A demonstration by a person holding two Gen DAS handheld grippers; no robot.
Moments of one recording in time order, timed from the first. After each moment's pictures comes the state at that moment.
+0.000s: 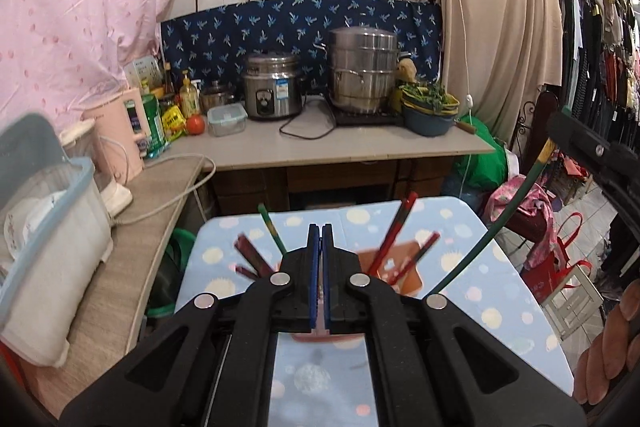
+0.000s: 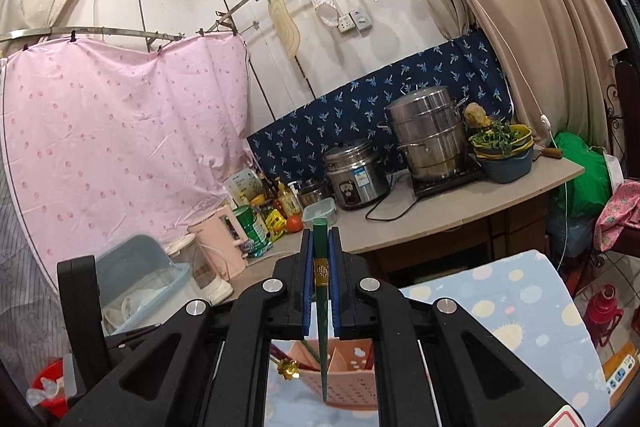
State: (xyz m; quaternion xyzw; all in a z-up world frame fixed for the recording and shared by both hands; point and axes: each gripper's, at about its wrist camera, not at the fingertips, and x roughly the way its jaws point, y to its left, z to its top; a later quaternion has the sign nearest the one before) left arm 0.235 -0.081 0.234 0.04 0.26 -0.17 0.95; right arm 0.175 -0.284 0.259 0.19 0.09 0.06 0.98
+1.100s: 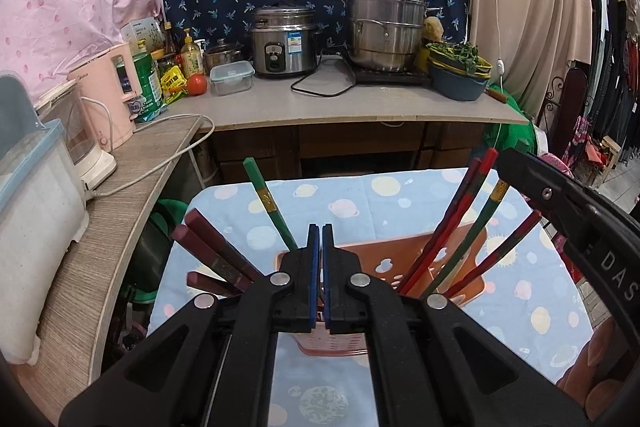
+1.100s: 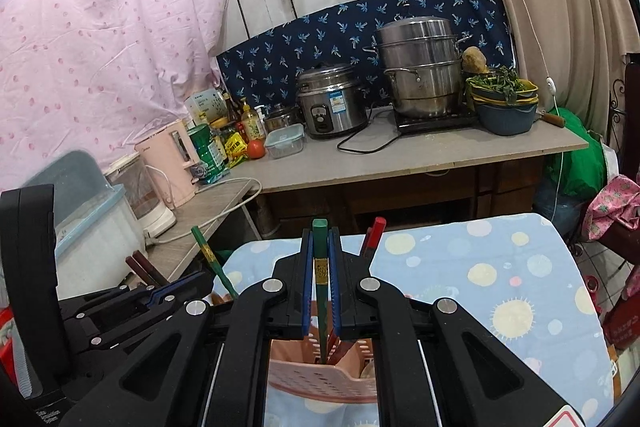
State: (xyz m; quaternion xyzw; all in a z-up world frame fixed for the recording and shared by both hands) left arm 0.308 -0.097 0.148 0.05 0.32 -0.14 0.94; right arm 0.268 -0.250 0.158 0.12 0.22 0.03 0.97
